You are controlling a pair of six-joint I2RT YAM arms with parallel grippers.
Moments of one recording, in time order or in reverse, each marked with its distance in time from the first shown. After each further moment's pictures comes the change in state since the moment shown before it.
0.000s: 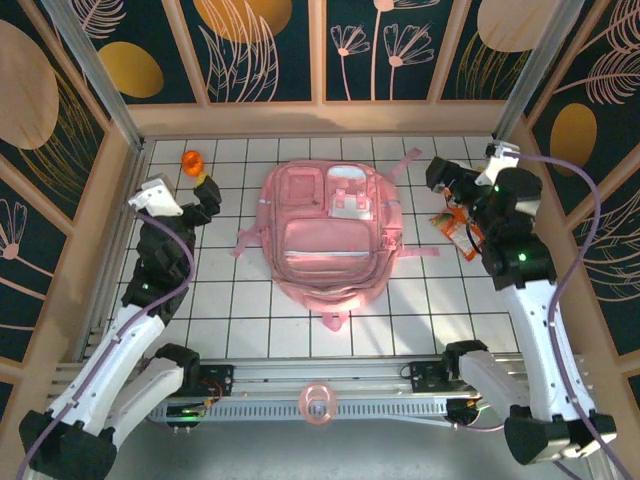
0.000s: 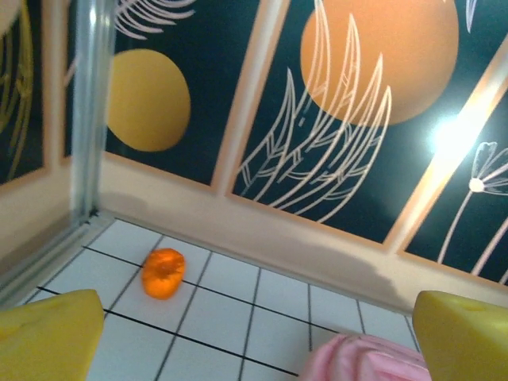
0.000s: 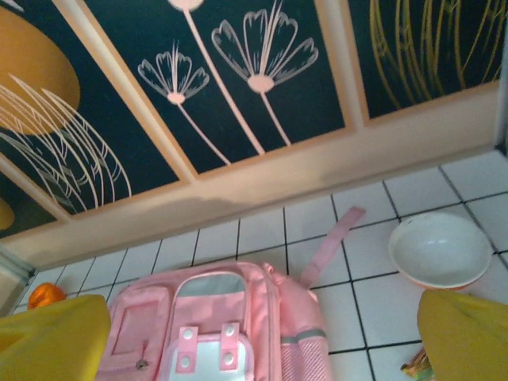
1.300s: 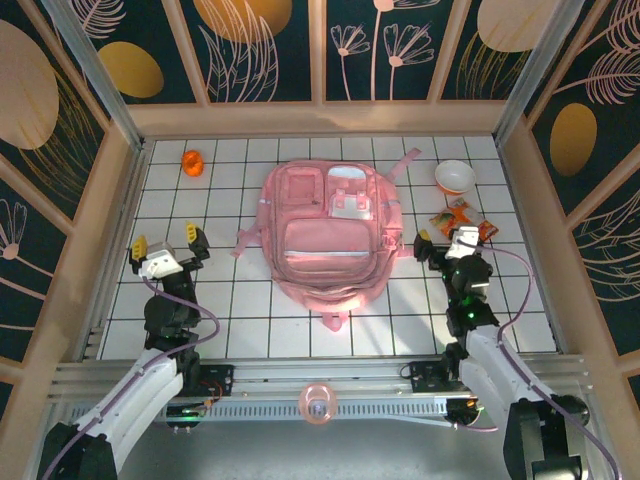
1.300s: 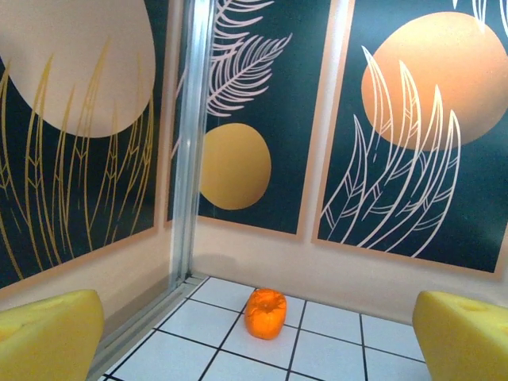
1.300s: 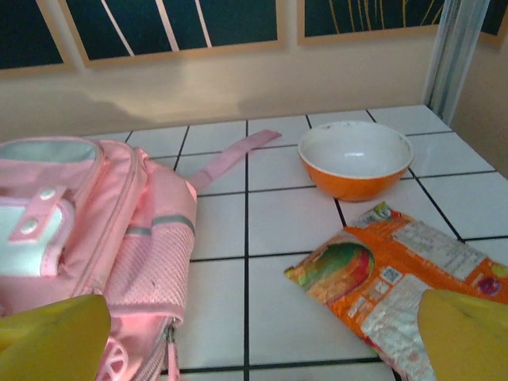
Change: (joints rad) left arm 0.000 -0.208 -0.620 0.748 -0.120 0.356; right arm -0.003 -0.117 -0.972 0.875 0.114 -0.275
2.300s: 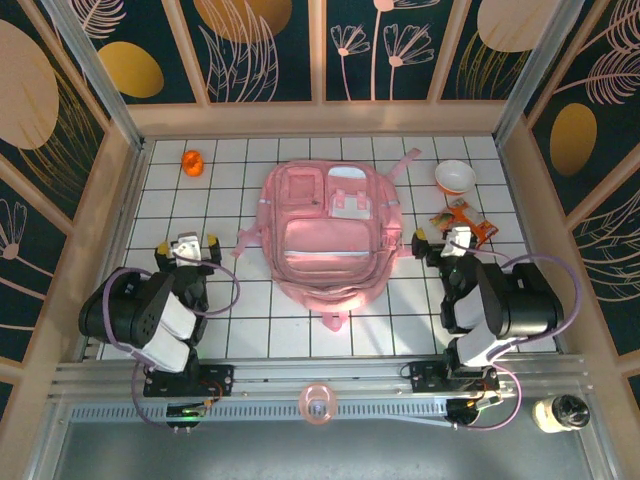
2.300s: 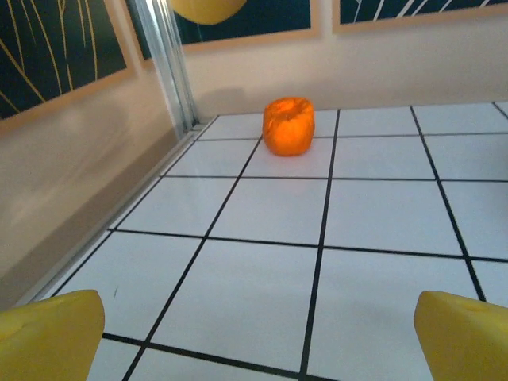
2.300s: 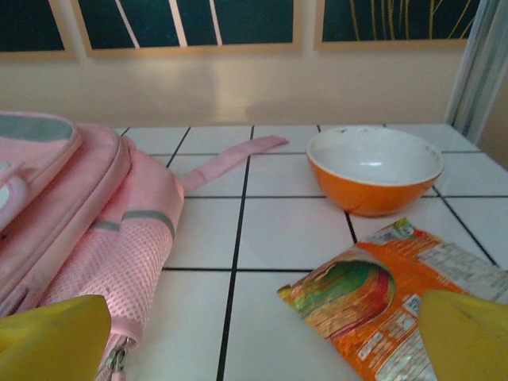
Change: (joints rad) left arm 0.180 1.025 0.003 0.549 0.183 0.002; right arm -0.113 0.832 -0.055 0.958 -0.161 -0.081
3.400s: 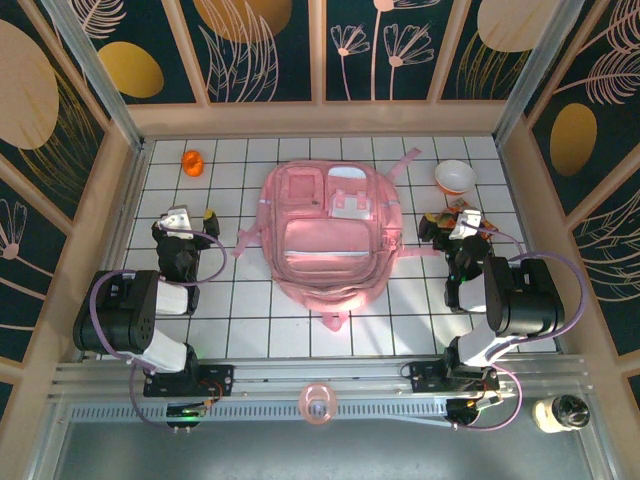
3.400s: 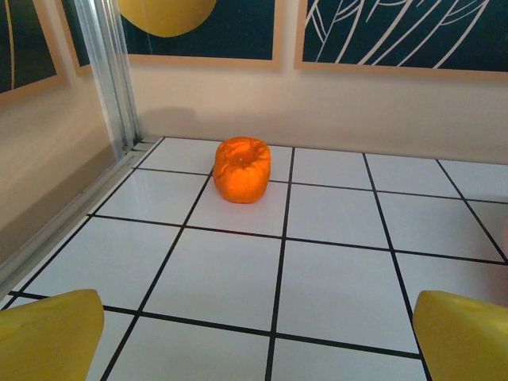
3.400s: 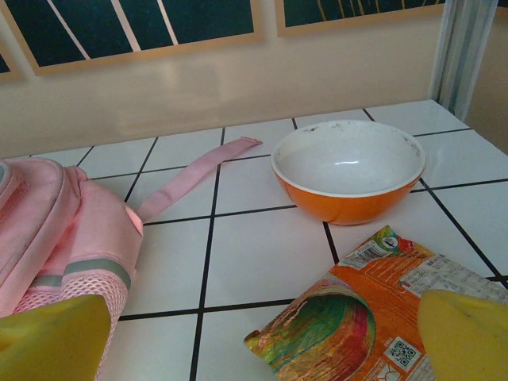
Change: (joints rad) left arm 0.157 -0.058 0.232 -0.285 0.281 -0.124; right arm -0.078 -0.001 0.171 -0.214 -0.024 0.099
